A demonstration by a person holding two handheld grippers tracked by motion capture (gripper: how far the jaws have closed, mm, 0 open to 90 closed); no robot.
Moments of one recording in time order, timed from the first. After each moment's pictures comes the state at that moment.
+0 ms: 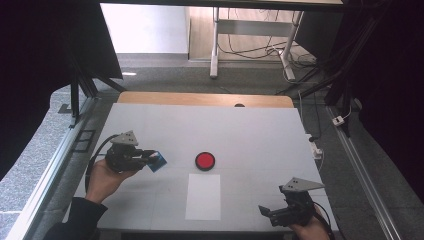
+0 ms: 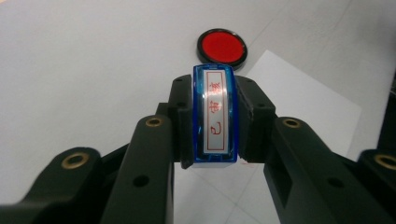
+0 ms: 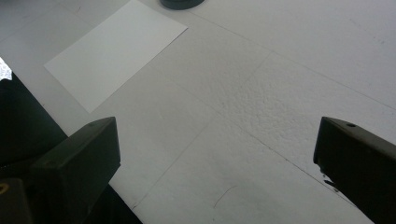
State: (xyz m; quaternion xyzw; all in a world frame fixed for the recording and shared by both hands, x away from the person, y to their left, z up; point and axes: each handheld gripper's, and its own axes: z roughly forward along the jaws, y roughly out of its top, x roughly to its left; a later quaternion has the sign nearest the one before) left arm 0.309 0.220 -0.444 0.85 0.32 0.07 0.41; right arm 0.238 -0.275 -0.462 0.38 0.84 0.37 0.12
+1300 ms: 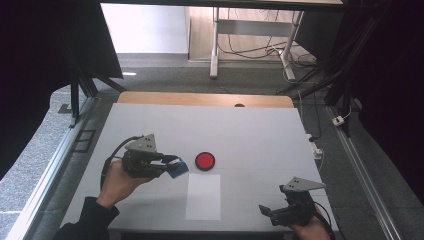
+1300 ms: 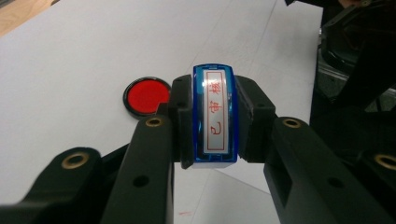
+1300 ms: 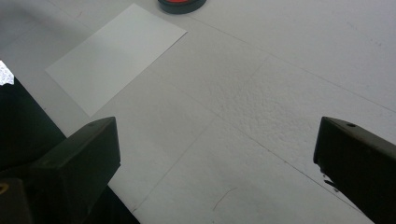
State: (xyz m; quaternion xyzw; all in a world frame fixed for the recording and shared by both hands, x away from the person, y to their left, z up) left arm 0.288 0.165 -0.410 0.86 0.21 0.06 0.45; right arm 0.239 -0.276 -0.461 0.38 0.84 0.37 0.12
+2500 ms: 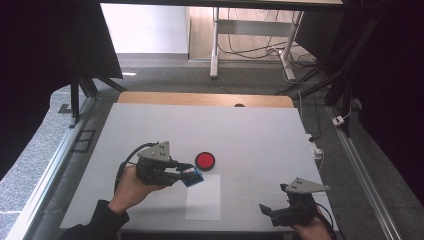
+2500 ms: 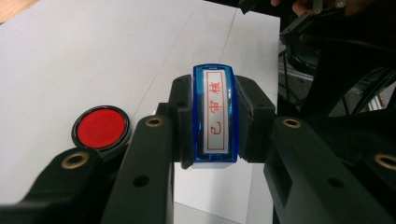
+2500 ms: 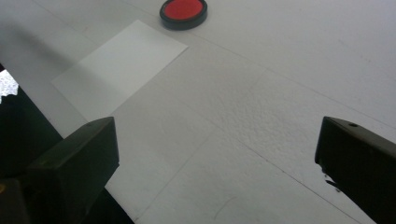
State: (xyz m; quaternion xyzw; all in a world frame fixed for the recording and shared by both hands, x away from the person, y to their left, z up) left arm 0.280 0.135 -0.413 0.86 0.16 0.02 0.48; right arm 0.234 -0.277 -0.457 0.37 0.83 0.40 0.13
